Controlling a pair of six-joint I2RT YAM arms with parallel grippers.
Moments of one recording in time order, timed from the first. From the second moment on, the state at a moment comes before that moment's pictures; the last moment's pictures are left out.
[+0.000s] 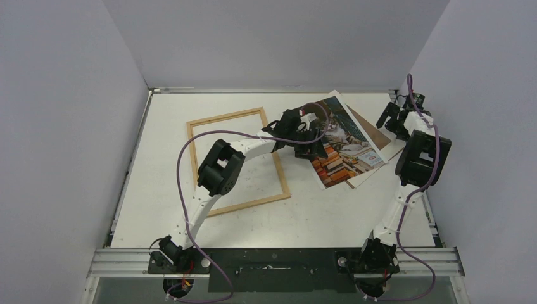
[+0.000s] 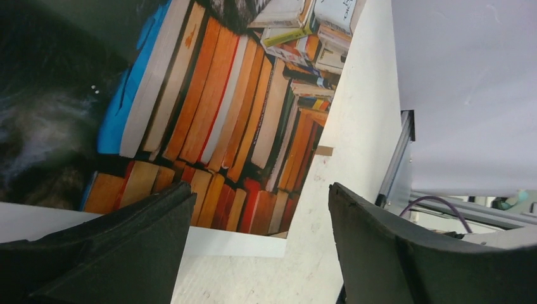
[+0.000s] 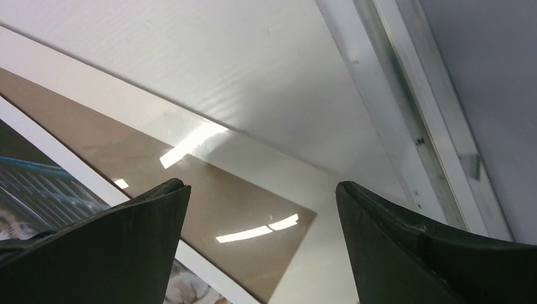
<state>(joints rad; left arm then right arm) -0.72 2.49 1.95 -0.10 0.64 -0.72 -0.36 2.20 1.72 -0.48 -0.05 0.20</state>
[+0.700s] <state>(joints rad) -0.70 2.45 2.04 -0.49 0.45 -0.48 -0.36 2.27 1.77 -0.40 -0.13 0.14</state>
